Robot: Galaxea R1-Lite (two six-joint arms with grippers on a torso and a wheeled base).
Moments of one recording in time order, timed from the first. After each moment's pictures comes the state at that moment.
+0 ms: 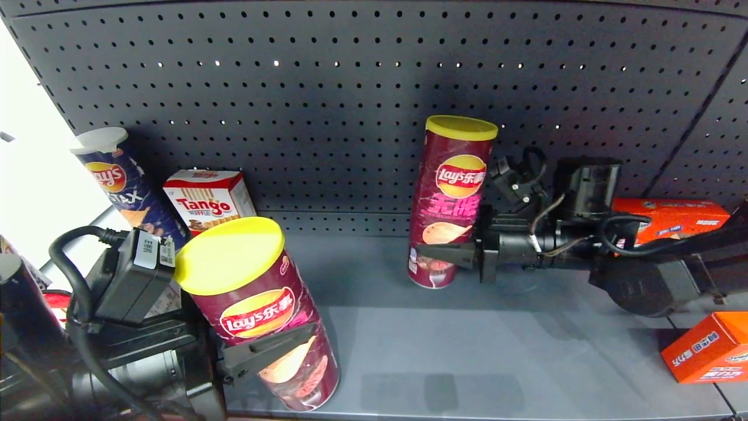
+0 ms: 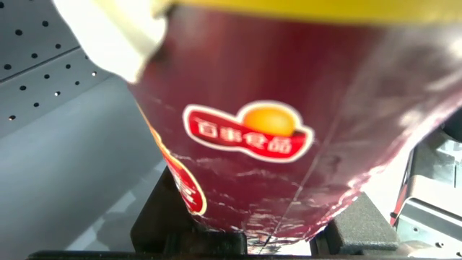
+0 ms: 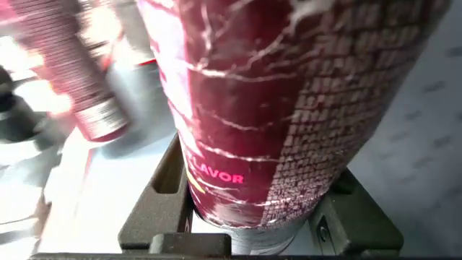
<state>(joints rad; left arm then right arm) -0.45 1.34 -0.33 -0.92 -0.55 0.07 0.47 1.86 -1.03 -0.72 0.86 -0.18</state>
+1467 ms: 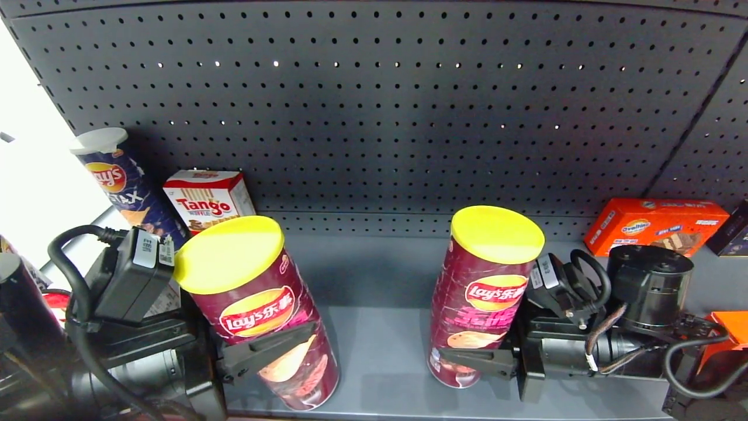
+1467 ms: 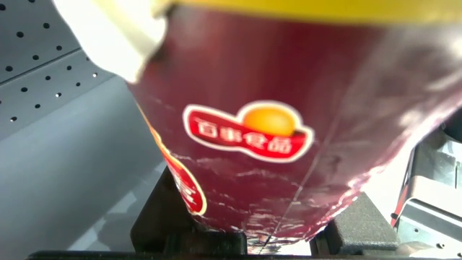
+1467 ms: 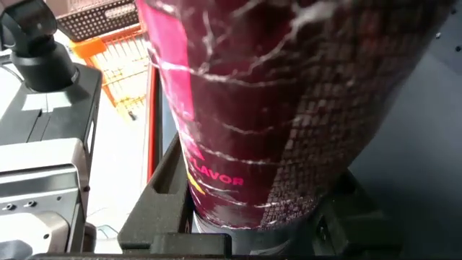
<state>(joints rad) -0.45 1.34 -0.33 -0.92 -0.54 0.07 0.56 1.73 -0.48 -1.08 0.78 -0.25</state>
